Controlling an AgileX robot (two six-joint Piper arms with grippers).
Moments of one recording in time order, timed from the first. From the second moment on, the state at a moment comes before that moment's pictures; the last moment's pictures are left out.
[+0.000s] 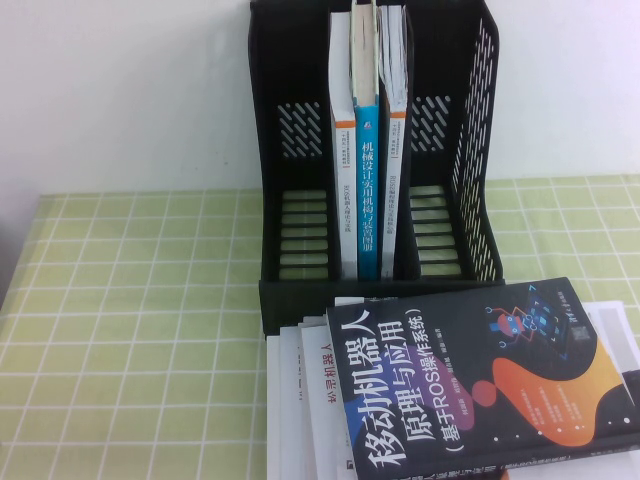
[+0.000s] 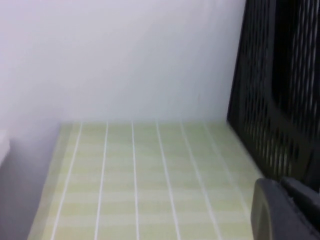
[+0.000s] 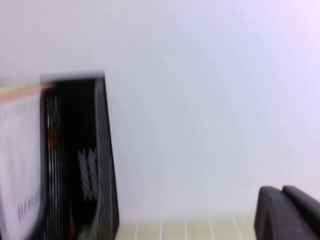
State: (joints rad) right arm 0.03 -0.01 0.03 0.16 -0.01 -0.10; left arm -0.12 -0.01 0.03 -0.12 0.18 0.00
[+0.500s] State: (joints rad) right arm 0.03 -0.01 0.03 1.03 -0.66 0.07; left arm -0.12 -0.01 0.03 -0.20 -0.68 -0.03
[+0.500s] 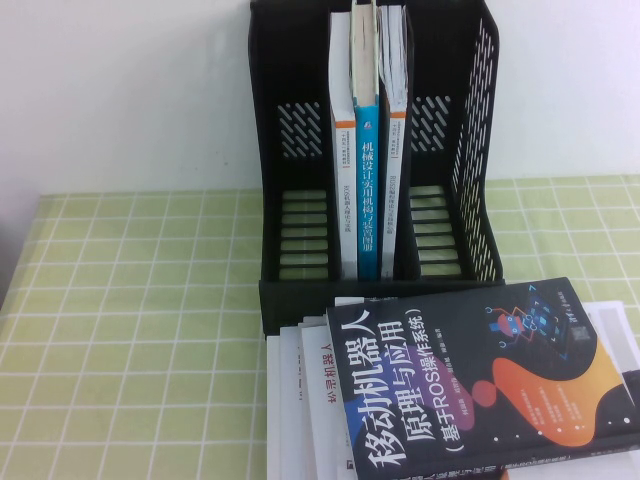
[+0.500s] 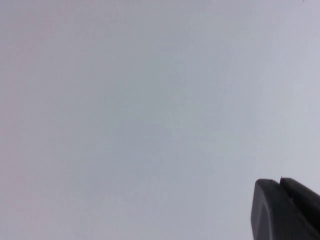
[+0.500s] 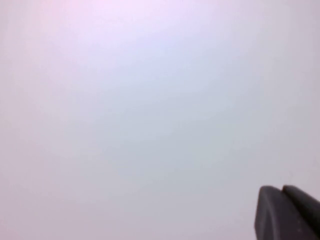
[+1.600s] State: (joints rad) right arm 0.03 0.45 -0.98 -0.31 0.57 0.39; left arm -0.12 0.34 -0.64 0.00 0.36 -0.44
